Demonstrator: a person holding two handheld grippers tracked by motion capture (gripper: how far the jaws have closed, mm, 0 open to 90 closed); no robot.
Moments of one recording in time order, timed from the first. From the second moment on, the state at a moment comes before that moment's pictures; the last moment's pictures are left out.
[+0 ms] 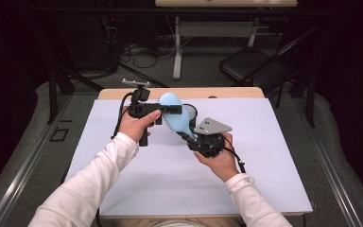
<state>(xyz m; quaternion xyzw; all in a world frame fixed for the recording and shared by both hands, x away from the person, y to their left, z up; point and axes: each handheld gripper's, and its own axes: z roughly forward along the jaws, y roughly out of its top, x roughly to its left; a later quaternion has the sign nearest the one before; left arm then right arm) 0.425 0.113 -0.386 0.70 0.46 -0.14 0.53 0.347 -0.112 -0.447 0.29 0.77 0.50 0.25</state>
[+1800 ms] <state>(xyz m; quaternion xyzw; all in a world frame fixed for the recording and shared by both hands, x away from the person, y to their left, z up) 0.439 0.114 -0.383 0.70 0.47 -0.12 0.53 0.361 -0.125 -0.441 0.33 0.77 0.51 0.19</state>
